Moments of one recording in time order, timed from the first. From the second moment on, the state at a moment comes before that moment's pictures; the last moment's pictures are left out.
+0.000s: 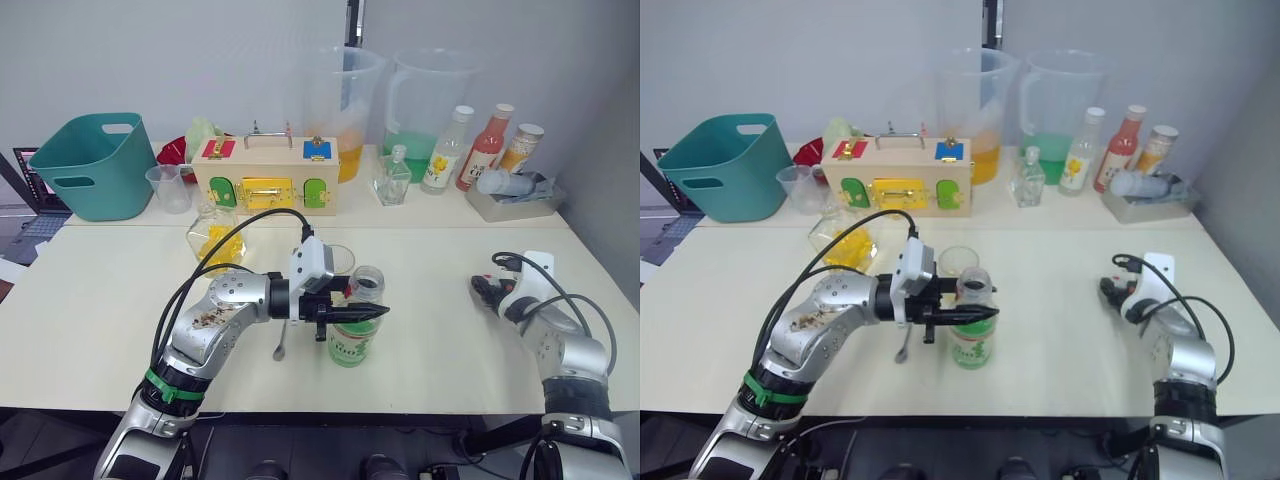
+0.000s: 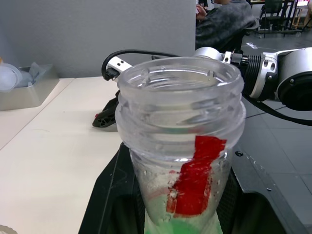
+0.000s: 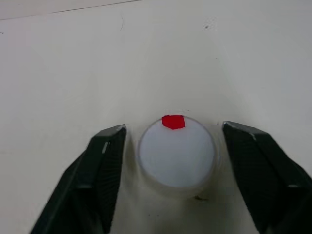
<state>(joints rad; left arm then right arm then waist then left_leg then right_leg) -0.59 0.41 -0.23 -0.22 -0.47 0.45 -1.03 -0.50 -0.50 -0.33 0.36 0.29 0.53 0.28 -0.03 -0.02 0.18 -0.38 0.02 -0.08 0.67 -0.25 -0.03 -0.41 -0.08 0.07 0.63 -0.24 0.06</state>
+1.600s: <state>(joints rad) -0.55 0.75 0.23 -0.32 -0.67 0.63 -0.84 -0.65 -0.99 -0.05 -0.19 0.74 0.96 1.14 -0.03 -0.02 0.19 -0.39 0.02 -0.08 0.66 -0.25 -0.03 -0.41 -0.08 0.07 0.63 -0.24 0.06</state>
